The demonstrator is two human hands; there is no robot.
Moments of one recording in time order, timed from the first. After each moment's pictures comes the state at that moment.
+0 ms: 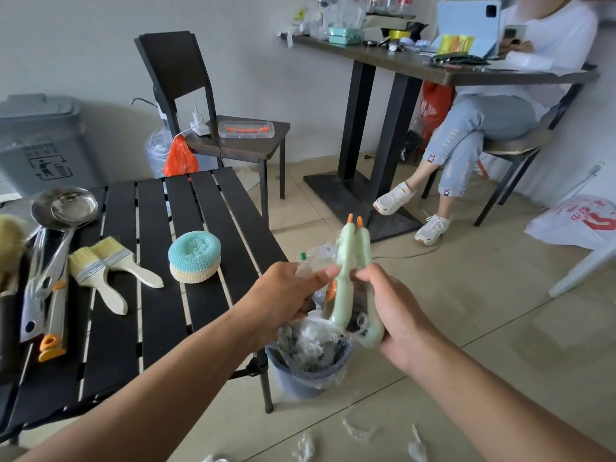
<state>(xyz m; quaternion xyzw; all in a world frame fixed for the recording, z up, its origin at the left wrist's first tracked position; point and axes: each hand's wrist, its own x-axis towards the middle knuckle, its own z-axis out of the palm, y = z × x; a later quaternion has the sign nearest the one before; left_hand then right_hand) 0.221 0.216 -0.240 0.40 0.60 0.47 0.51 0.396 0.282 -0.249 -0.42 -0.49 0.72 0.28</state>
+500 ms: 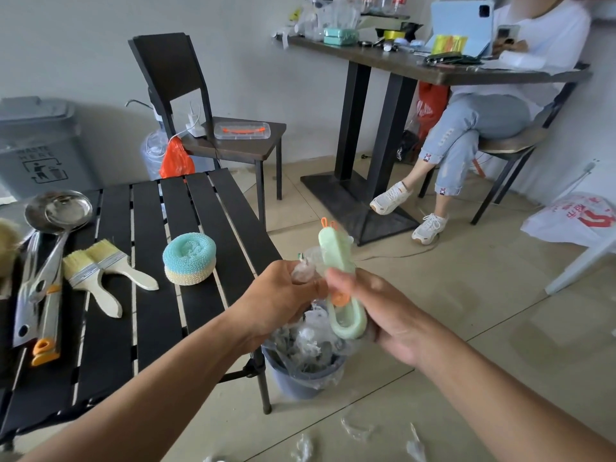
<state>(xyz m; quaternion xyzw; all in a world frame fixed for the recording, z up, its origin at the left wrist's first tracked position) 0.215 0.215 -0.249 0.49 0.55 0.46 0.49 0.402 0.289 -0.244 -0.35 -0.57 0.72 0.17</state>
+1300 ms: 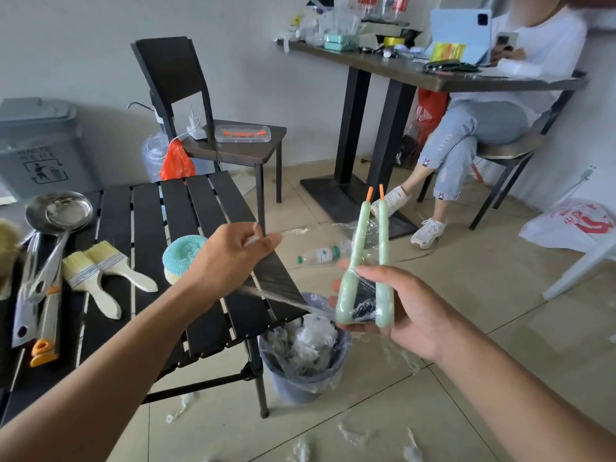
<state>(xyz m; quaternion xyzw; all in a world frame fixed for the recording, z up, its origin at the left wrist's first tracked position) 0.150 0.223 -0.222 0.51 0.72 0.42 0.21 0.426 0.304 -0.231 -0.30 -0.46 0.80 0.25</state>
